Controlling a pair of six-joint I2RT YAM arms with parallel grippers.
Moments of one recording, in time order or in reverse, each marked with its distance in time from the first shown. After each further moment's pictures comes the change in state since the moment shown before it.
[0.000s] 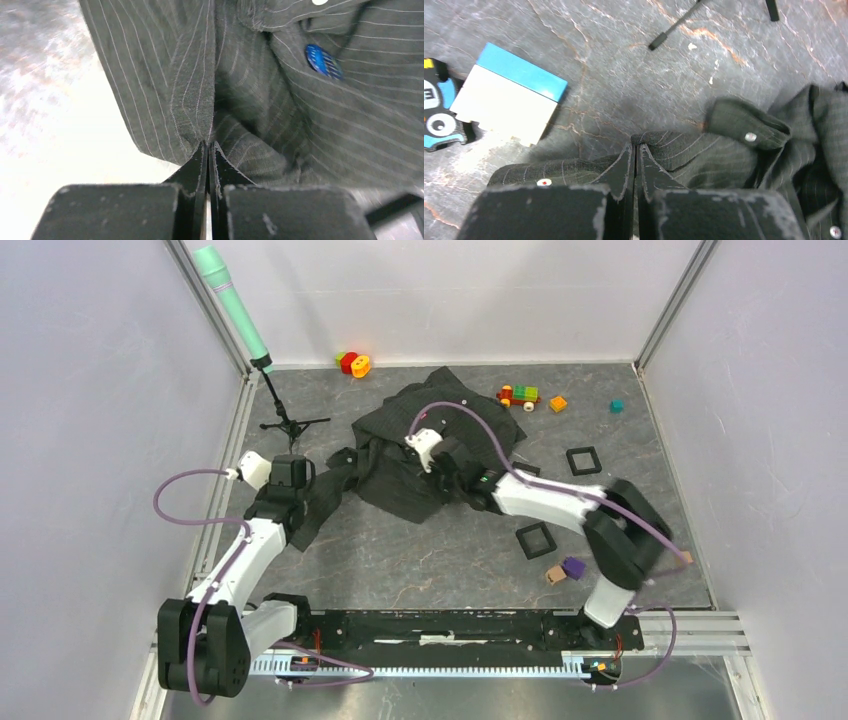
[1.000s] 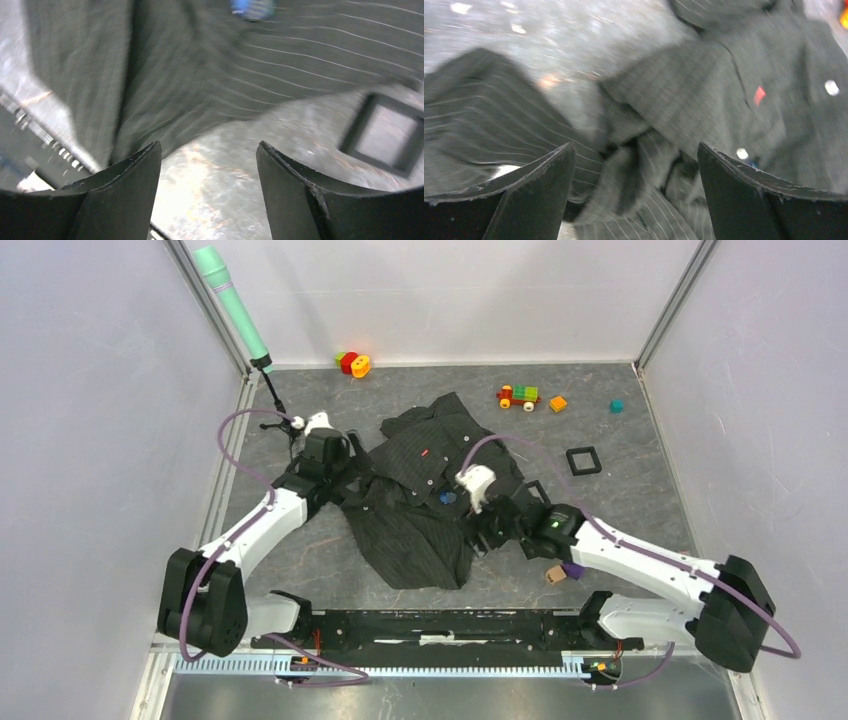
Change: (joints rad) left arm -0.193 0.217 0.212 0.098 0.298 0.305; right arm 0.095 -0.636 -0.384 -0.295 -0.087 0.080
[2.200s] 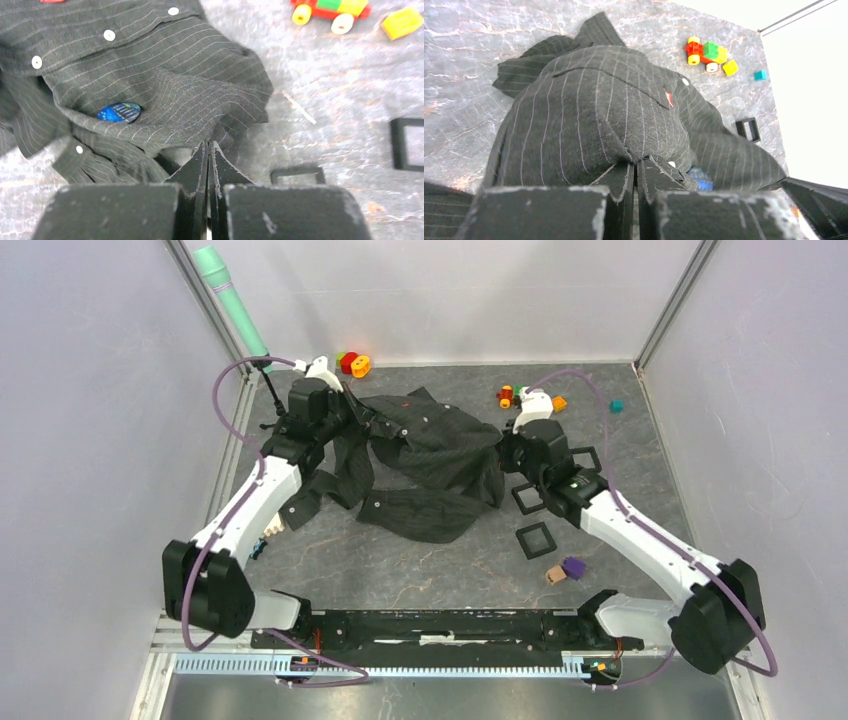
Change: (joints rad) left arm 0.019 0.108 0.314 0.069 0.356 0.059; right arm -0.334 0.058 0.109 0.307 0.240 0.237
